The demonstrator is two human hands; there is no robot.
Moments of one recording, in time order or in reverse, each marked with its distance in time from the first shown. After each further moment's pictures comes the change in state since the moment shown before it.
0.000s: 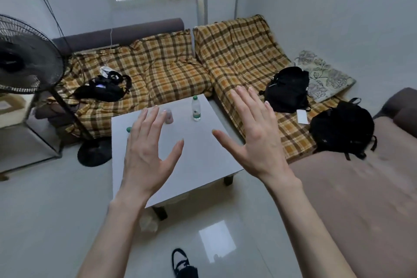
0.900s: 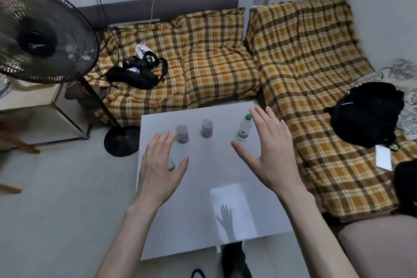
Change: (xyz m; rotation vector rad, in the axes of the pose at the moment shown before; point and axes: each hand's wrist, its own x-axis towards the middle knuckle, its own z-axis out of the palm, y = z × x) left_hand 0.175 -0.294 0.151 -0.011 -0.182 -0.396; right_hand 0.264 0.029 0.305 0.055 -0.231 0.006
